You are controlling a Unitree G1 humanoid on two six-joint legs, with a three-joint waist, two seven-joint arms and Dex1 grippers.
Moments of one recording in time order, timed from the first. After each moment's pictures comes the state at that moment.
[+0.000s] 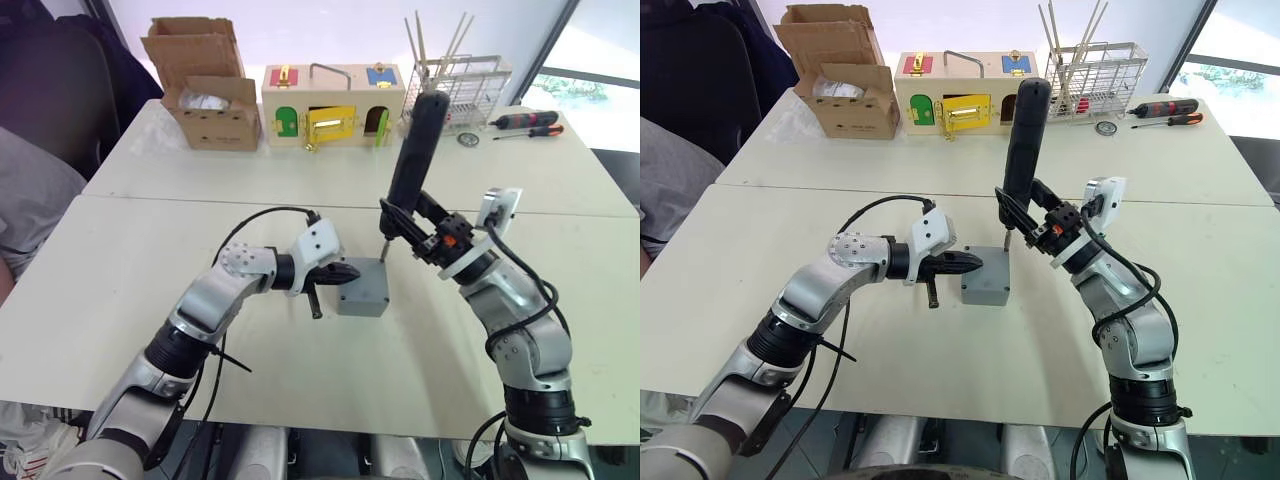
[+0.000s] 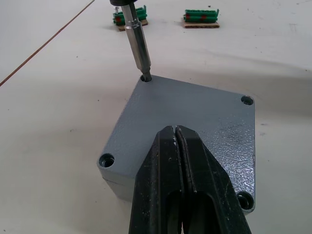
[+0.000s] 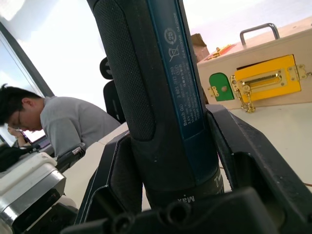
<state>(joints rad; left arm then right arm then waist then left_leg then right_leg) -0.60 0.40 -0.38 -0.13 -0.24 0.60 -0.89 -0.26 -0.33 -0.09 -0.33 0.51 0.31 0.54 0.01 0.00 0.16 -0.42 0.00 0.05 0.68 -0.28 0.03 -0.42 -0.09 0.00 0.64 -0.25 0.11</state>
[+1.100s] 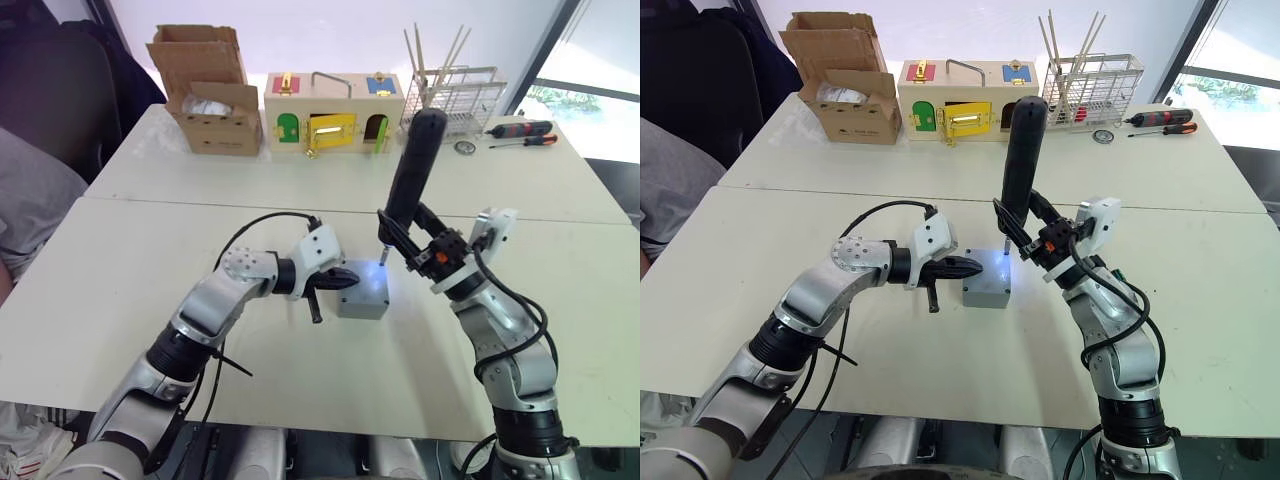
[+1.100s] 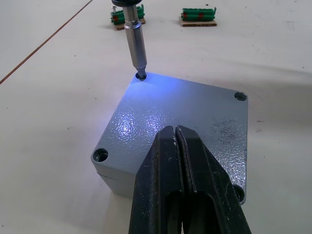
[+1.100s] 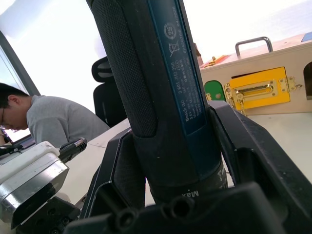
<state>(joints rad) -0.58 0.40 -0.39 -0.13 -0.23 0.61 -0.89 -0.17 -0.28 -0.05 -0.34 0.41 0.19 0.49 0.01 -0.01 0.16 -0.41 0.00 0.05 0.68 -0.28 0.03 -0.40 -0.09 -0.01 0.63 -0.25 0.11</state>
